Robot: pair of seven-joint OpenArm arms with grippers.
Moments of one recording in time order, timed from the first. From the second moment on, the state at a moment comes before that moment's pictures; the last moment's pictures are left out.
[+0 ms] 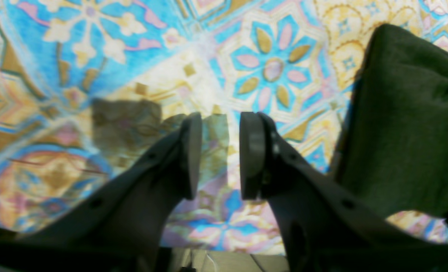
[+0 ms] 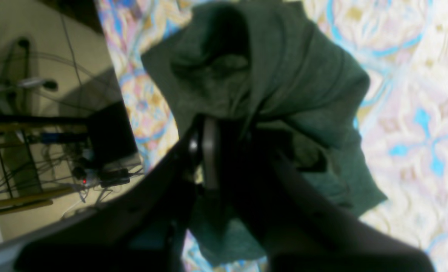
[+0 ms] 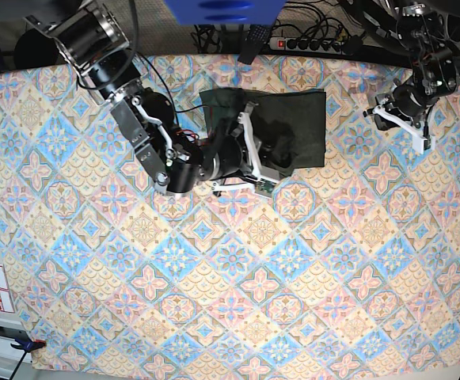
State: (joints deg) left arm 21.5 -12.7 -27.5 93.8 -30.7 -13.5 53.7; right arm 11.5 6.2 -33.7 89.3 35.7 34.7 -68.3
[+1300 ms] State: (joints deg) left arm 21.6 -12.5 -27.1 93.8 -30.7 -13.5 50.7; right arm 9.3 12.4 -24.4 86.5 27.2 34.6 -68.1
